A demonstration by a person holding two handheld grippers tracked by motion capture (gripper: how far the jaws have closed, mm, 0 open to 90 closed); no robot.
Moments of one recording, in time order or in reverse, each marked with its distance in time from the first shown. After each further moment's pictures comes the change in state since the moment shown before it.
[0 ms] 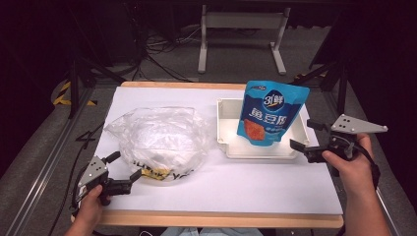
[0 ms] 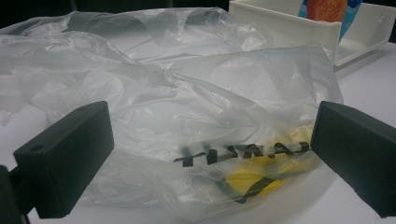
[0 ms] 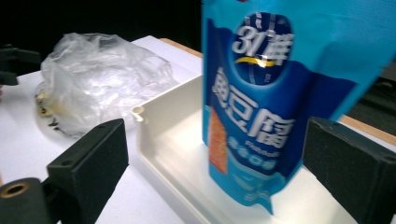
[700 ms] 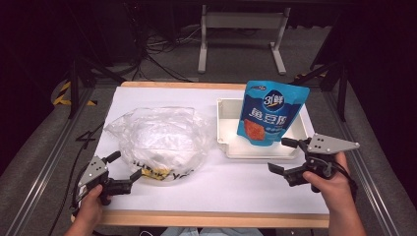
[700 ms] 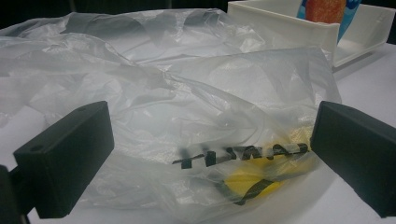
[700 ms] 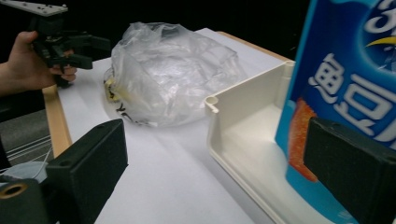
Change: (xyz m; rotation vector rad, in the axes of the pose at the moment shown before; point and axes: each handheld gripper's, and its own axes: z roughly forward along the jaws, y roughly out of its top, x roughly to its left) left arm 0.000 0.001 0.000 -0.003 -0.005 0.000; right arm 0.054 -0.018 0.023 0.012 0.196 -0.024
